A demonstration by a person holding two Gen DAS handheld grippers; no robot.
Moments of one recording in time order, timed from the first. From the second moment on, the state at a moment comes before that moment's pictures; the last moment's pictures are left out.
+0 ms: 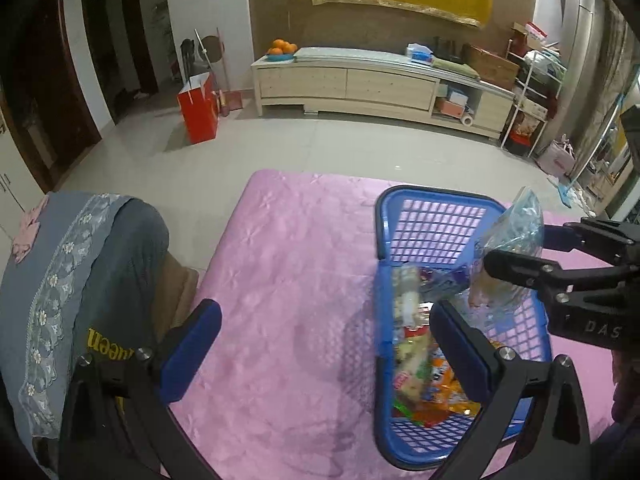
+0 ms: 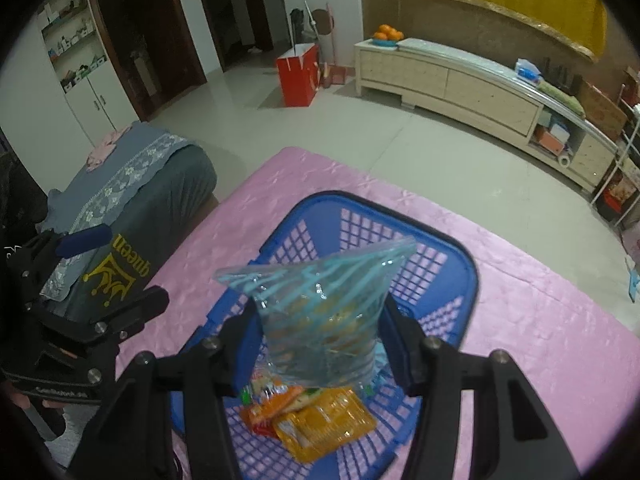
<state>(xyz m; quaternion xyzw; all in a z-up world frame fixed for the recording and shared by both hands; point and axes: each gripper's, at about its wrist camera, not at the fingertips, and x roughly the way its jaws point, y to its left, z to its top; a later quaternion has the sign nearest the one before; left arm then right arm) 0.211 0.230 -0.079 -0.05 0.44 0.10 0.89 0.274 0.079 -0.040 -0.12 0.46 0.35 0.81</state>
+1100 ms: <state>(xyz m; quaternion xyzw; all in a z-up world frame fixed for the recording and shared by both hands) 0.135 0.179 -0.044 -0.03 0.33 0.07 0.94 0.211 -0.005 0.007 -0.09 0.39 0.27 0.88</state>
